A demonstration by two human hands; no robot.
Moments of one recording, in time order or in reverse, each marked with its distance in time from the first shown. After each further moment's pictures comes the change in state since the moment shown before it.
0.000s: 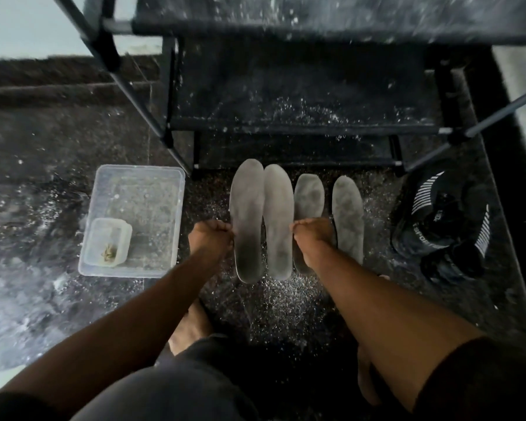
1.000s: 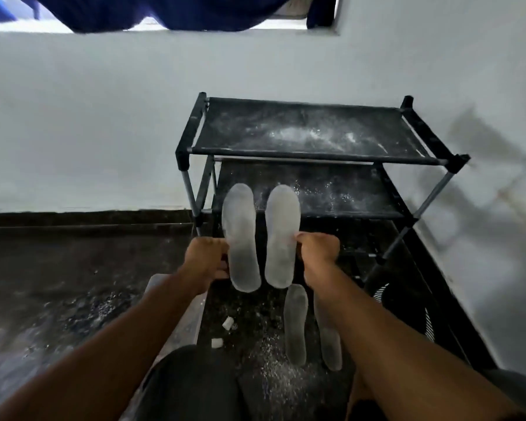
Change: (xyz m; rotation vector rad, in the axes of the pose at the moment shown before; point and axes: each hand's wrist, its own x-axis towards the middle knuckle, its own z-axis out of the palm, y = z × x) left_hand -0.213 0.185 -0.144 -0.313 -0.226 0.282; right_hand -0.228 -0.193 -0.130 0.612 0.122 -0.331
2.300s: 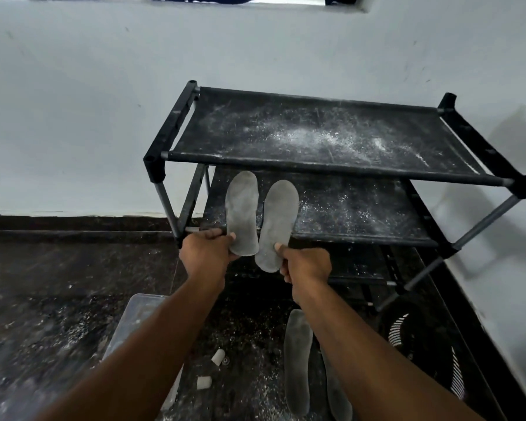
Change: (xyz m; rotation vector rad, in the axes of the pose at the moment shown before) left_hand 0.109 0.014 0.040 -0.228 0.408 0.209; right_hand 0.065 0.010 0.059 -0.177 -0.007 0.055
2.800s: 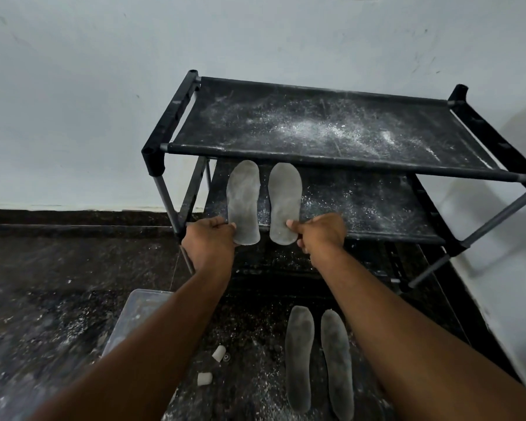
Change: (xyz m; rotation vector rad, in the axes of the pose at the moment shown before) left_hand 0.006 0.001 0.011 0.149 0.091 0.138; right_hand 0.029 -0.041 -0.005 -0.156 -0.053 -0.179
